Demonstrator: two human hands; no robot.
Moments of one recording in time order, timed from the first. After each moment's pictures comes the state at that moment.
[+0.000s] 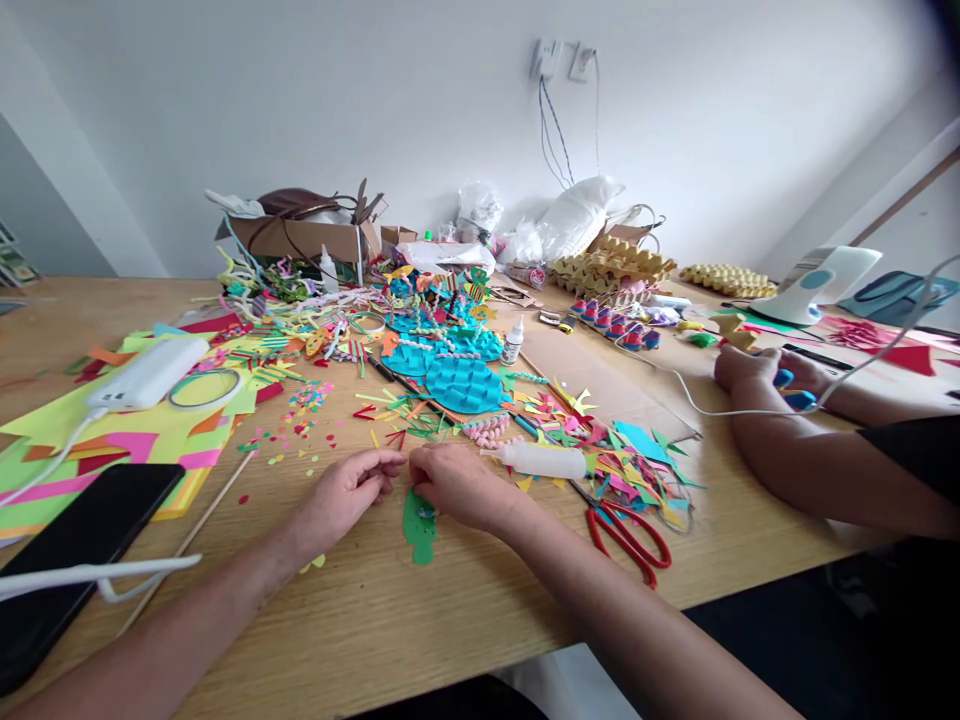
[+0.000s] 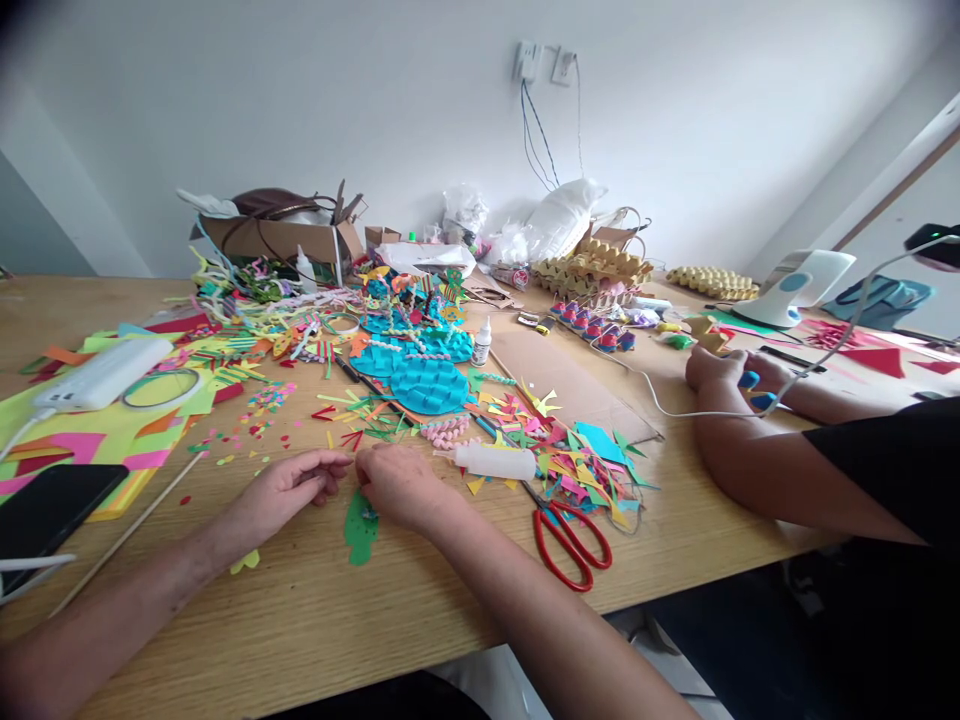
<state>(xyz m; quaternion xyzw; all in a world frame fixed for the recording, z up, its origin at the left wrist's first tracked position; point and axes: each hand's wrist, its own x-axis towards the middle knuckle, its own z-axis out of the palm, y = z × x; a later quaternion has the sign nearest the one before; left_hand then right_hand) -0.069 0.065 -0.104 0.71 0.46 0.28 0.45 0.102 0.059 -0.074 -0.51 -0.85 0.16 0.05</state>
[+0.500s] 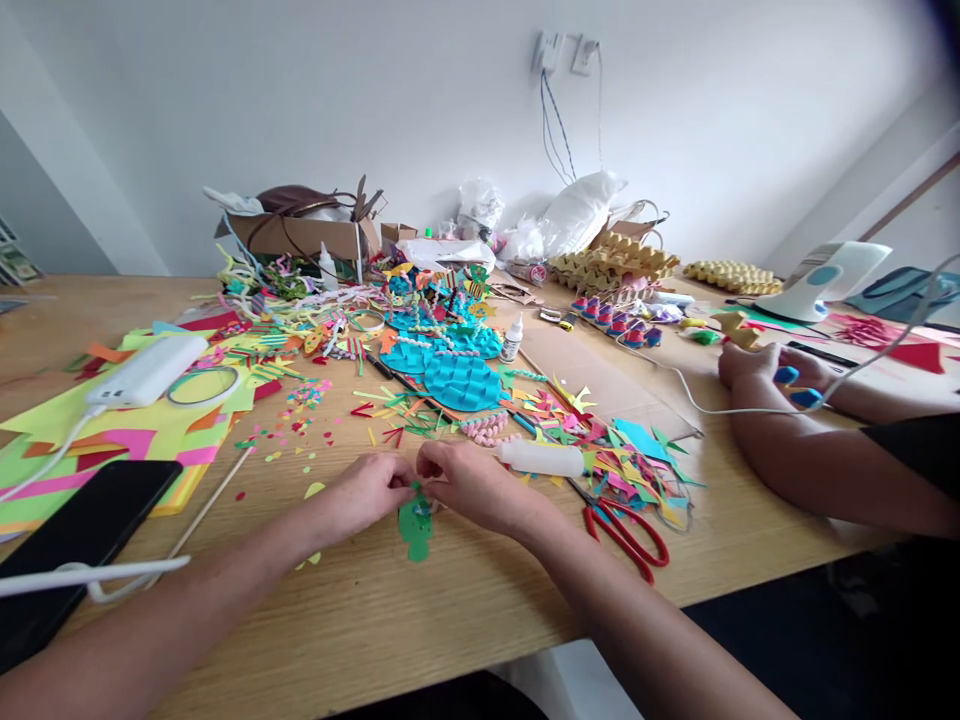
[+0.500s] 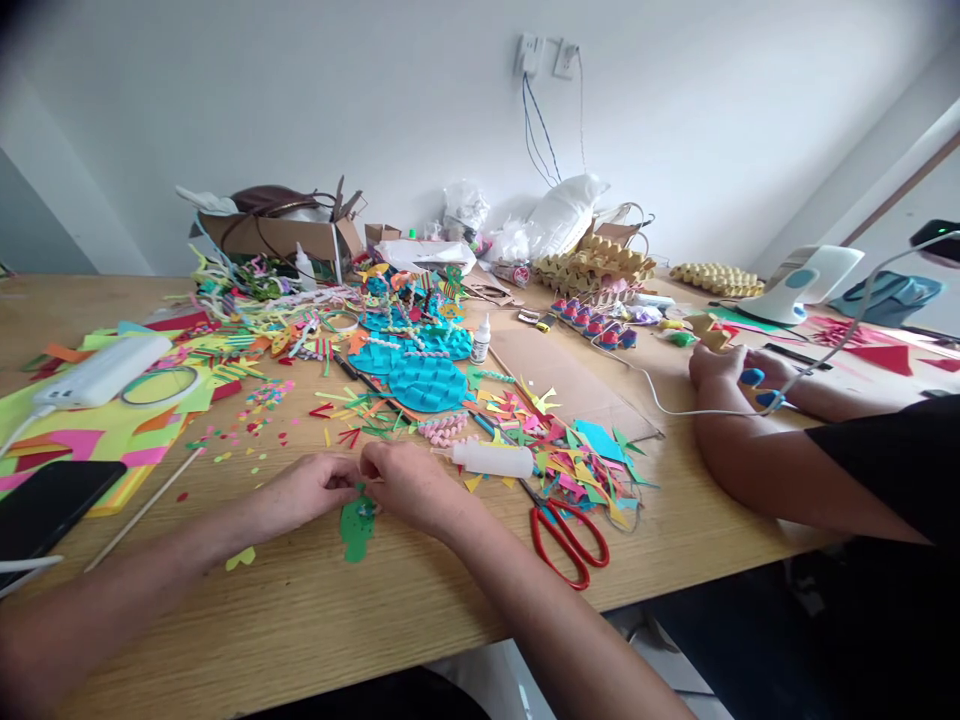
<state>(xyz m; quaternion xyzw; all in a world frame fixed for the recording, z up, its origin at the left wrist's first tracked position) -0.046 0.079 -0.103 0.81 0.44 0.12 0.37 0.121 0.047 -0.070 -0.50 -0.83 0.20 0.14</state>
